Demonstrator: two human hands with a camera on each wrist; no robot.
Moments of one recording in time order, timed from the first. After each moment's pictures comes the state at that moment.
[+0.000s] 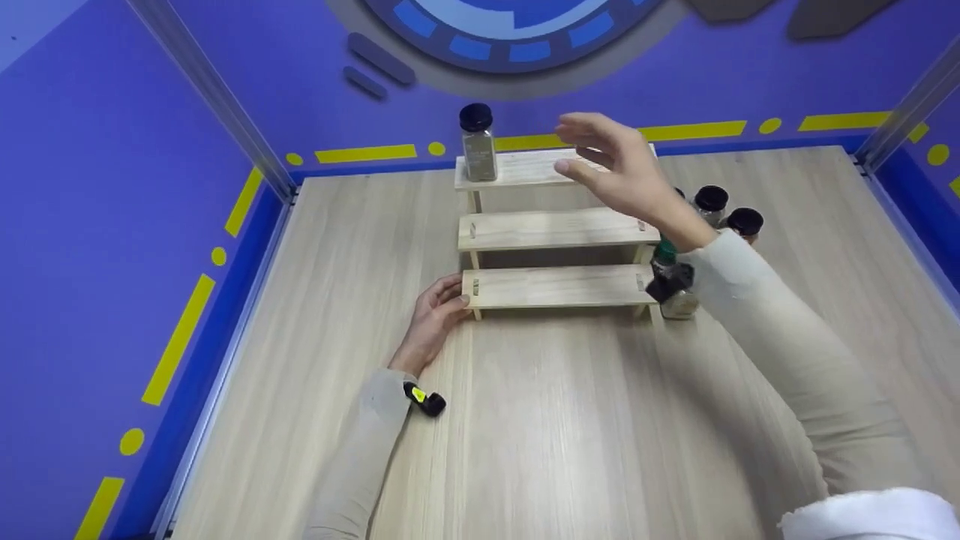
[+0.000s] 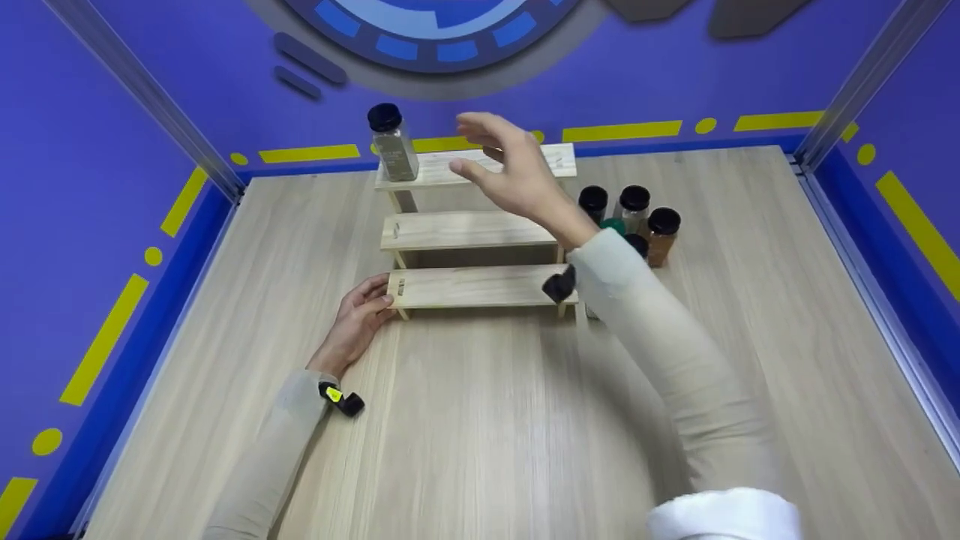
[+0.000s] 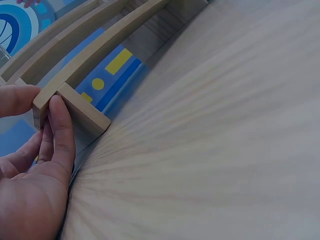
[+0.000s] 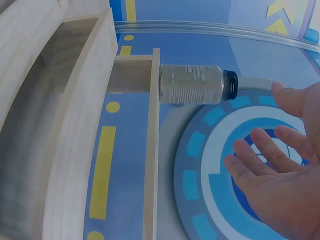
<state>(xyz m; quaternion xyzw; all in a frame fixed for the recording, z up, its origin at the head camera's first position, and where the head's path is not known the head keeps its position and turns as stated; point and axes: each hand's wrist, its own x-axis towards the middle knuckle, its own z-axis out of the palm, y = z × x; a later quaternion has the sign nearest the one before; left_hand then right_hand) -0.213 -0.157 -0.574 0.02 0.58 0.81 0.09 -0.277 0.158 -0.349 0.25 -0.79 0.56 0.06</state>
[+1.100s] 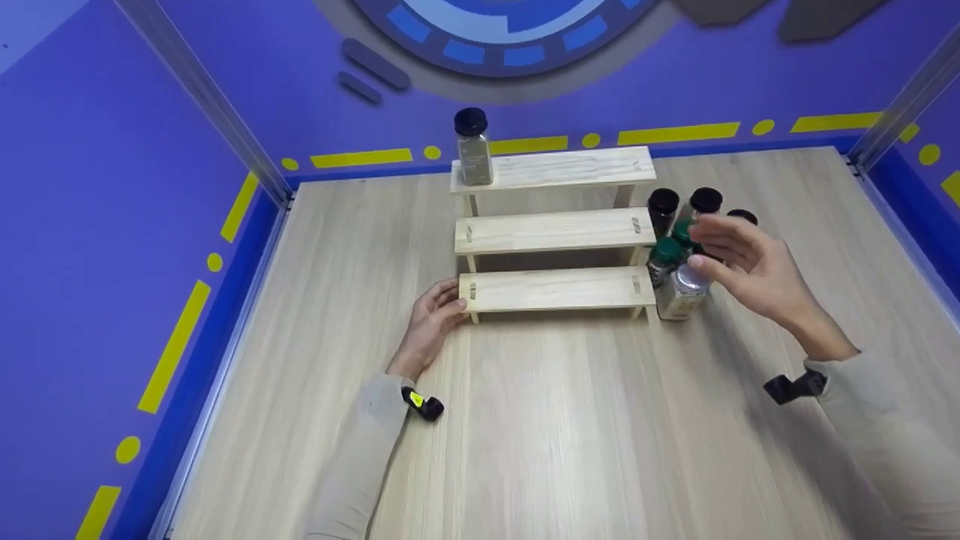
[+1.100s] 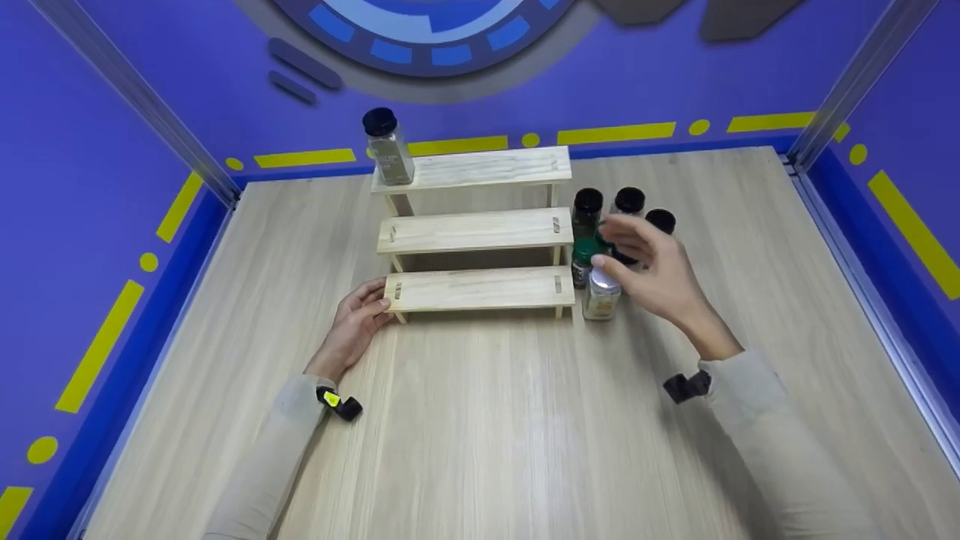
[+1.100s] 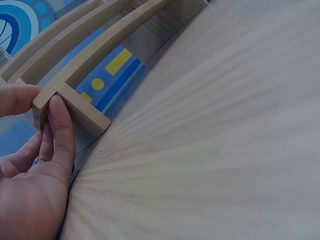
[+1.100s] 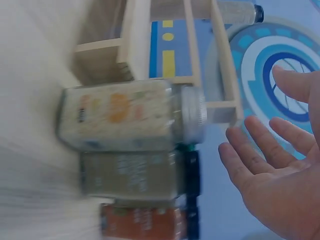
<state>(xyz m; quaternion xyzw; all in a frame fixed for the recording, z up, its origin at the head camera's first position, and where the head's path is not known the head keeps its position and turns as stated) -0.211 -0.157 -0.575 0.01 0.59 0.80 0.09 -0.184 0.317 -0.449 0.20 -0.82 0.53 0.10</state>
